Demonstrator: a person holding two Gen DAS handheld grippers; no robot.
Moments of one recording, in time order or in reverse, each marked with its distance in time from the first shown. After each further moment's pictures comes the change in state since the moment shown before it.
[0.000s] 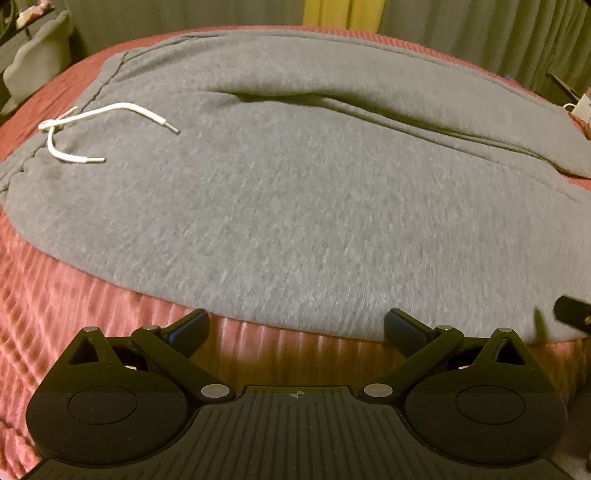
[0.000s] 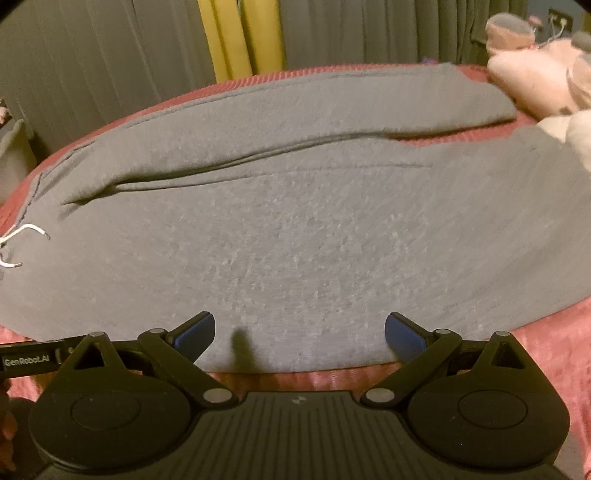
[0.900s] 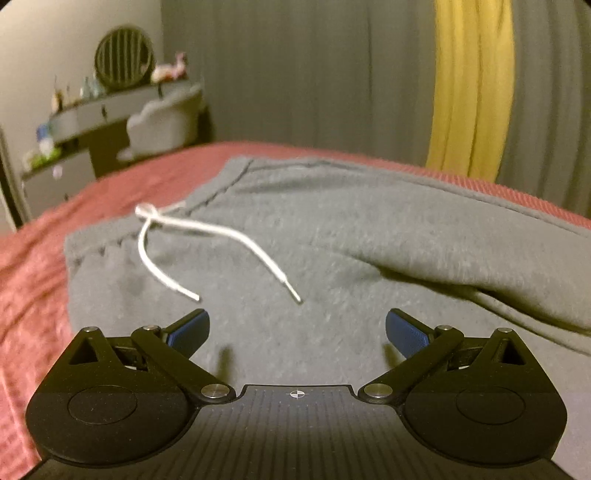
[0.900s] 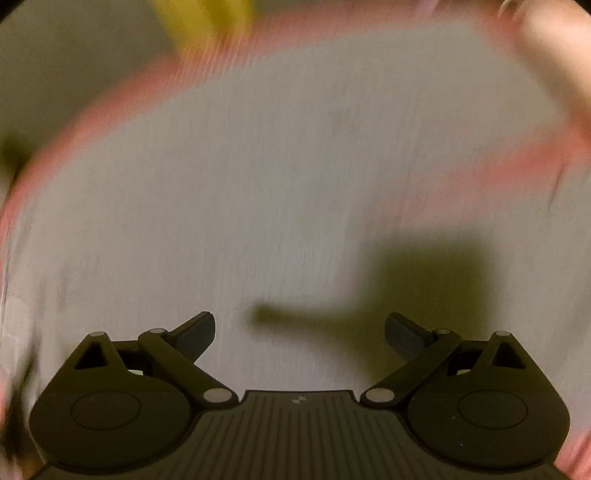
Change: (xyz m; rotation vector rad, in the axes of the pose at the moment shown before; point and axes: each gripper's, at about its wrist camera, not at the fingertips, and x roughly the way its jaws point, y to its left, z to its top) left arm 0.040 0.046 0.071 -0.238 -0.453 0.339; right arm 0.076 -0.068 0.206 0.141 0.172 -0.011
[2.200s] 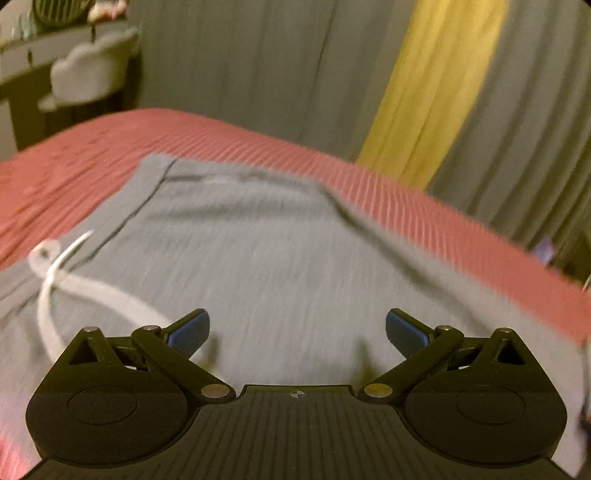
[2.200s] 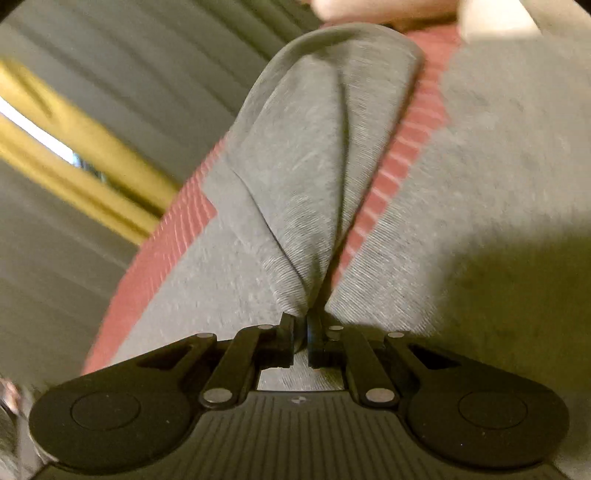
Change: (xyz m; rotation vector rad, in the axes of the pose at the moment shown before) left arm 0.079 0.024 0.122 -0.132 0.216 -0.327; right arm 0.054 -0.126 -0.073 0.597 -0.353 0.227
